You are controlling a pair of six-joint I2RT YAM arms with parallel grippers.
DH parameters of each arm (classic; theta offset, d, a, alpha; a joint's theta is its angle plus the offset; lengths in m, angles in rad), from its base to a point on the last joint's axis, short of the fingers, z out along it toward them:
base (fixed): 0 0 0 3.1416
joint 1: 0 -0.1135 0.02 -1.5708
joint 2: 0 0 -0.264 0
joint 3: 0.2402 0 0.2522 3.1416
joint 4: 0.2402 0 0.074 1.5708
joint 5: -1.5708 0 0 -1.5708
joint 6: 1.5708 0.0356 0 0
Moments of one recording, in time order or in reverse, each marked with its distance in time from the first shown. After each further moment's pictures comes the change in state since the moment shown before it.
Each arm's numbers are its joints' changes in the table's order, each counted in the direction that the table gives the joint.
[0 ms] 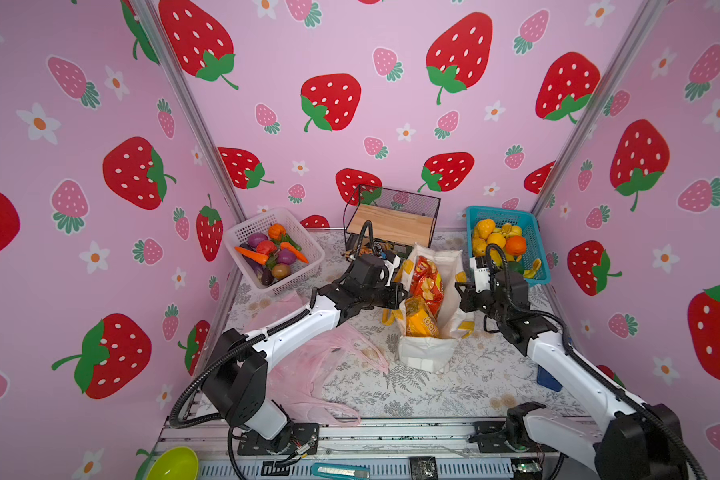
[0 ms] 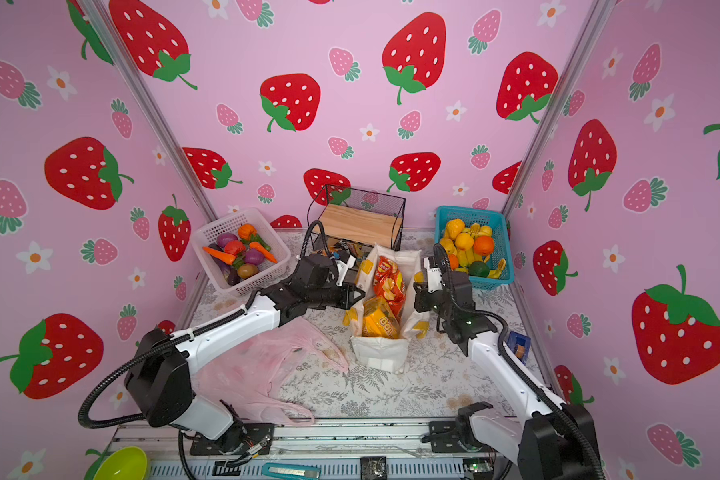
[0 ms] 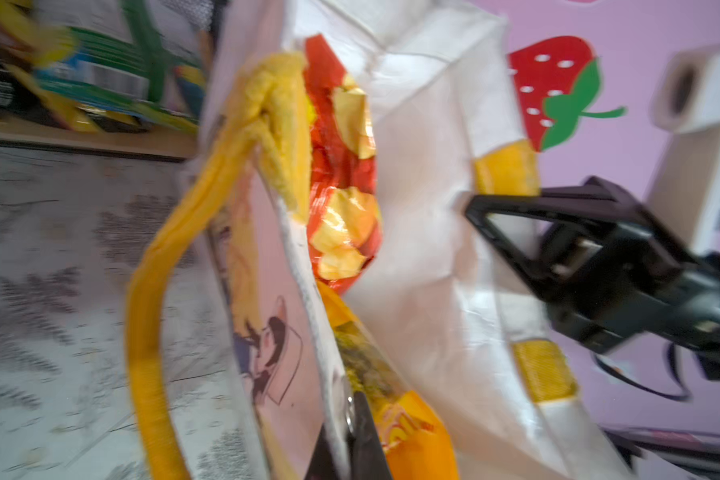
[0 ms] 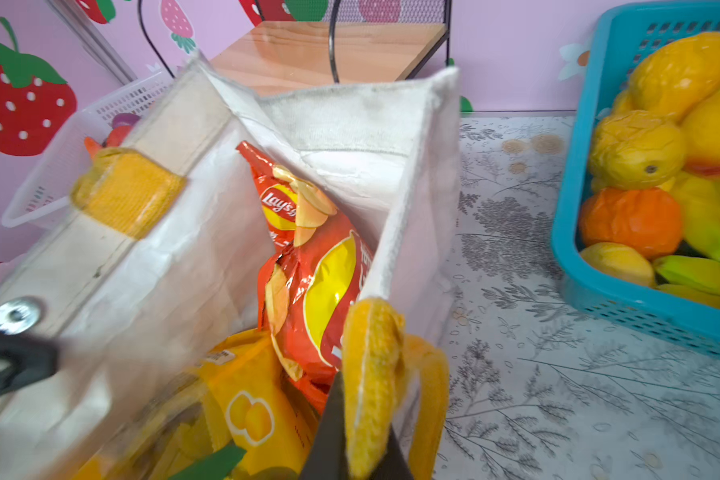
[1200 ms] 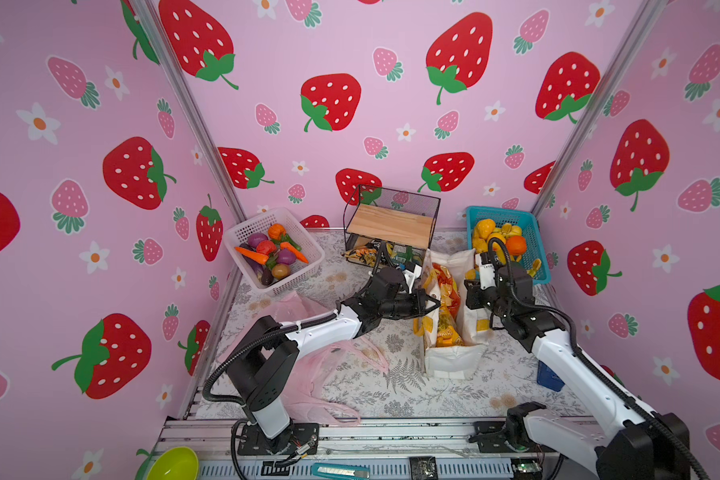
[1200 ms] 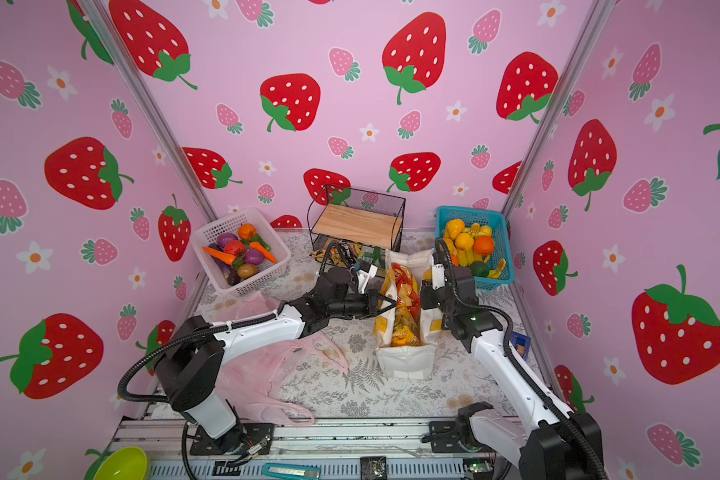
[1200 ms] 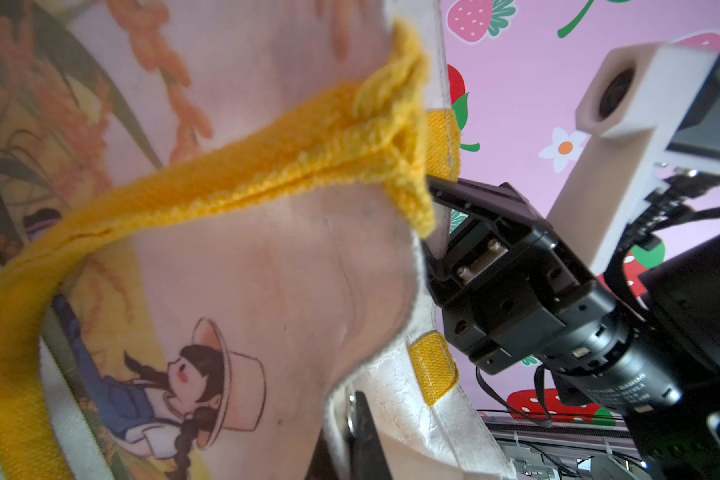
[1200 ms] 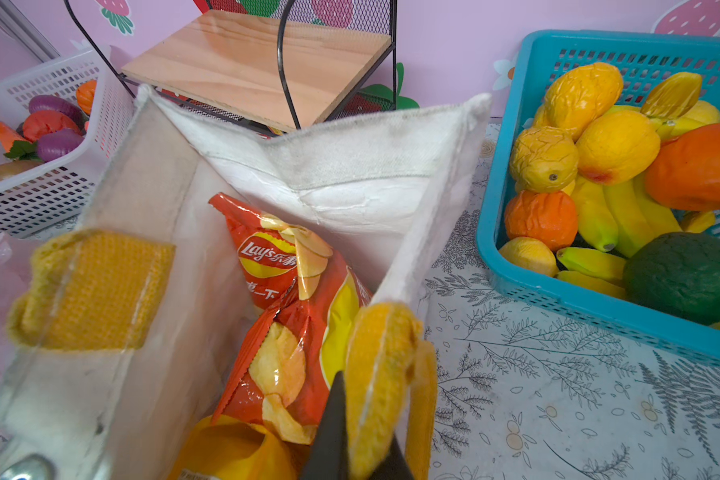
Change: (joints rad) left arm 0.076 -0.126 -0.072 -0.392 -0.106 -0.396; right arm 0.001 0.000 0.089 0.135 -0.103 -0.050
